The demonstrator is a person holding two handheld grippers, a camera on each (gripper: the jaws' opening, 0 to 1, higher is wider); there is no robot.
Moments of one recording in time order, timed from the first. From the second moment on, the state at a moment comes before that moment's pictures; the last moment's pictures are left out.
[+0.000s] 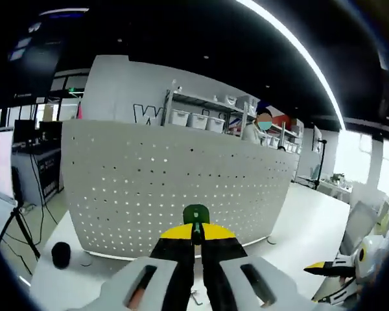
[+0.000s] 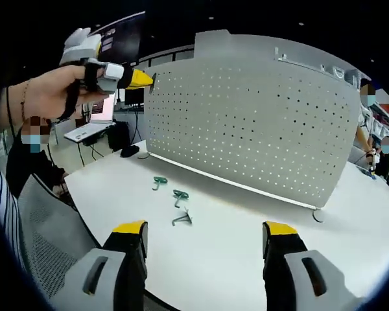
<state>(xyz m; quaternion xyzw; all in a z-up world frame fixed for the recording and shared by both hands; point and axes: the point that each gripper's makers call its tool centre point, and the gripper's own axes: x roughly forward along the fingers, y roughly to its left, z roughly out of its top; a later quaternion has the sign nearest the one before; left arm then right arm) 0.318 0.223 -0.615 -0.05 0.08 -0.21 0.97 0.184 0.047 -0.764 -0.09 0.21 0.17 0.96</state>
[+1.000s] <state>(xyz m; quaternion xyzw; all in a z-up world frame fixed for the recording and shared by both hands) 0.381 0.217 -0.585 -0.01 0.01 -0.14 0.99 0.191 0.039 -0.780 -0.10 0.22 0.13 0.96</state>
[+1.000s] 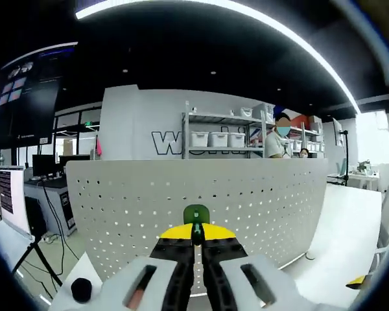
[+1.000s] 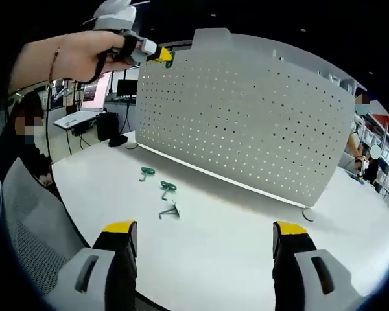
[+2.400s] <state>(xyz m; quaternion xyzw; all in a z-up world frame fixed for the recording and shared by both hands) 0.462 0.191 -0.574 0.00 -0.05 -0.08 1.00 0.193 0.047 -0.785 -0.14 0.22 0.15 0.95</state>
